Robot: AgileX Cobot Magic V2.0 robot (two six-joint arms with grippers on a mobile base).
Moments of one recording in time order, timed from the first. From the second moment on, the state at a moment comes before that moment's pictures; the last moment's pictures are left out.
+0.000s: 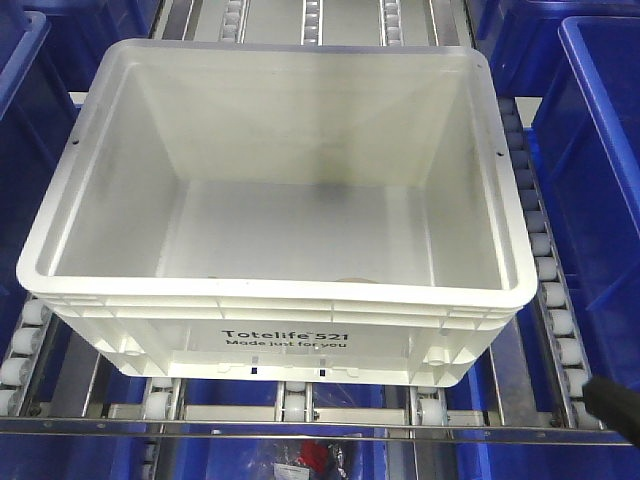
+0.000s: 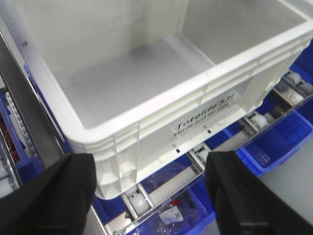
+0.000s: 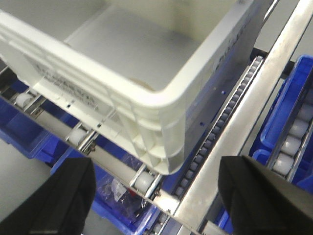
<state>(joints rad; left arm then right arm) -0.57 0.39 -0.76 -0.02 0.98 0.03 0.62 0.39 -0.68 -0.08 0.99 0.00</state>
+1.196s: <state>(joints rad) -0.57 0.39 -0.73 -0.02 1.02 0.00 0.62 0.36 -0.67 -0.12 1.07 0.06</state>
